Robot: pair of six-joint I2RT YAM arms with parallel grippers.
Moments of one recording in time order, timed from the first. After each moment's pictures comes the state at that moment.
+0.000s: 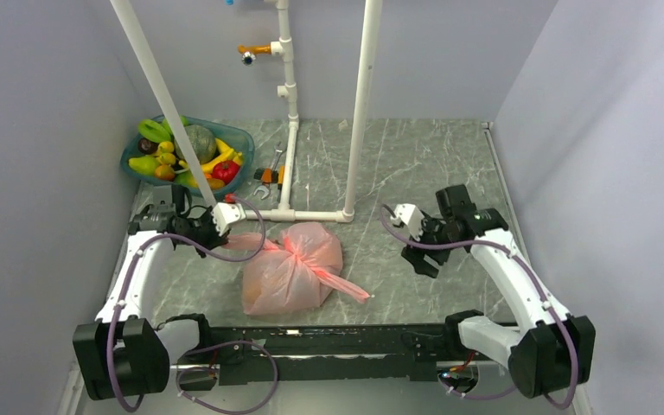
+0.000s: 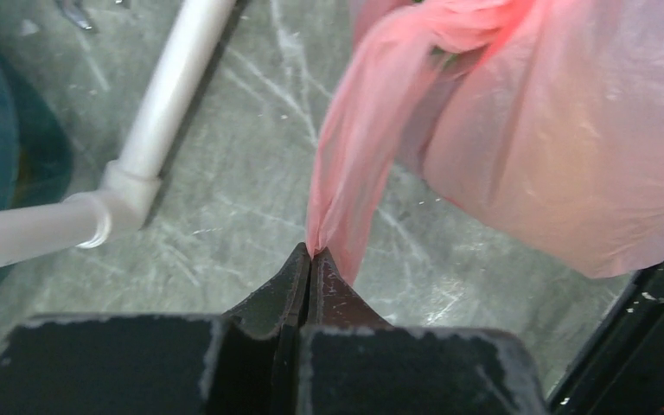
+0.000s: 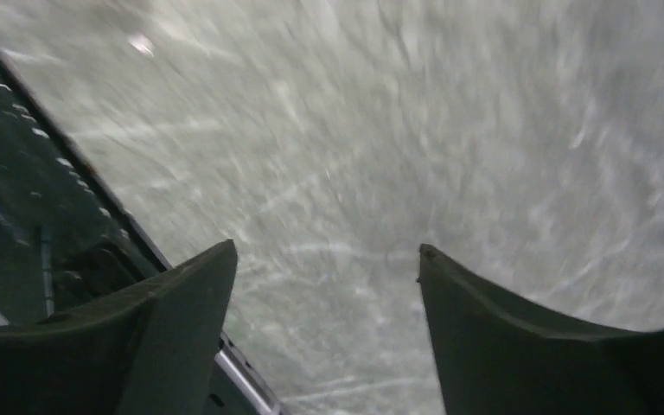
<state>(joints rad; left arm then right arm) 0.12 1.09 0.83 -0.86 0.63 1.11 0.20 1.05 0.81 -1.00 -0.31 -0.85</state>
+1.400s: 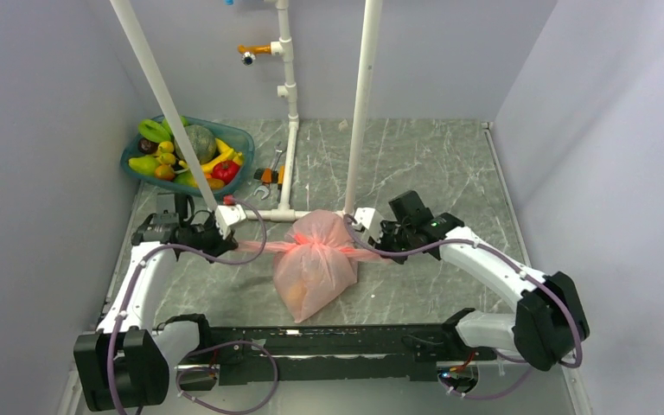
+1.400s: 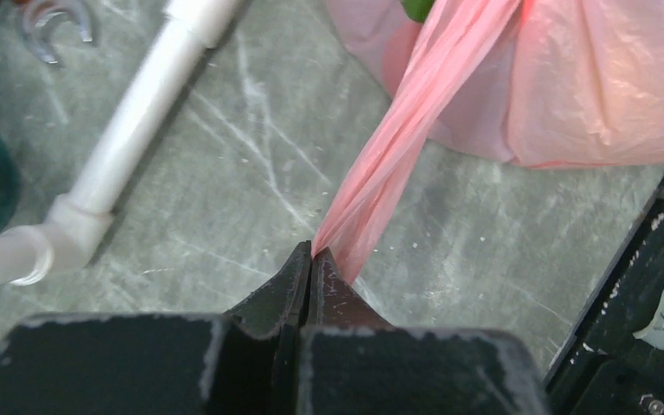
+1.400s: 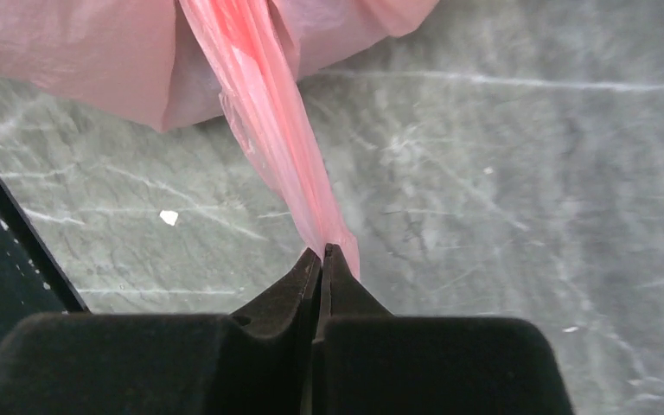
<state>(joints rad) 0.10 1.04 0.75 -0.76 0.73 0.95 0.54 1.21 0.80 -0.61 -0.30 -0.61</state>
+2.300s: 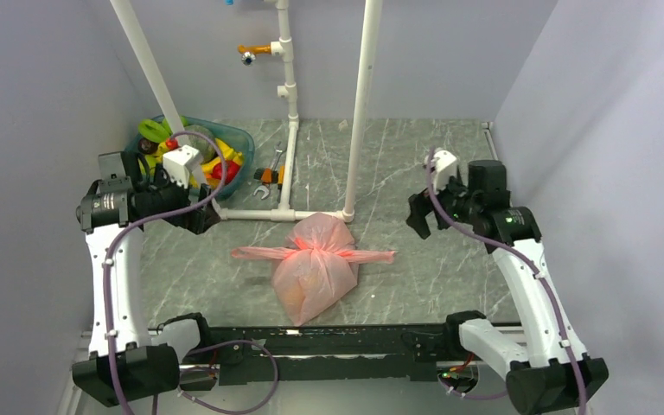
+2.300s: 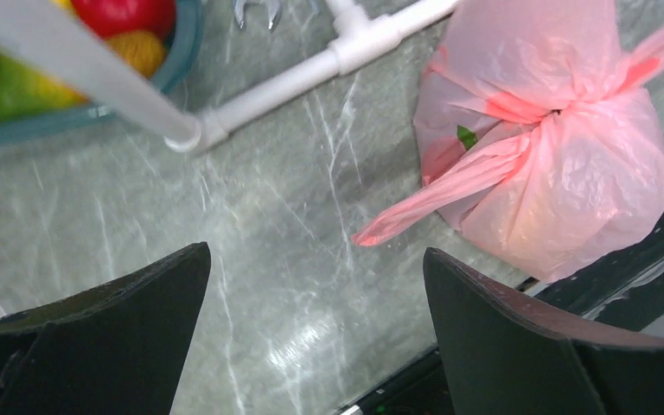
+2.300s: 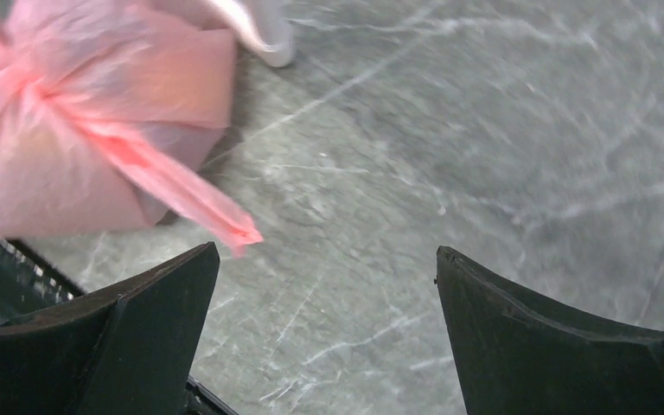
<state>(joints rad) 0.22 1.05 1.27 -1.12 0.64 0.55 0.20 0.97 1.08 -0.82 -0.39 -0.35</state>
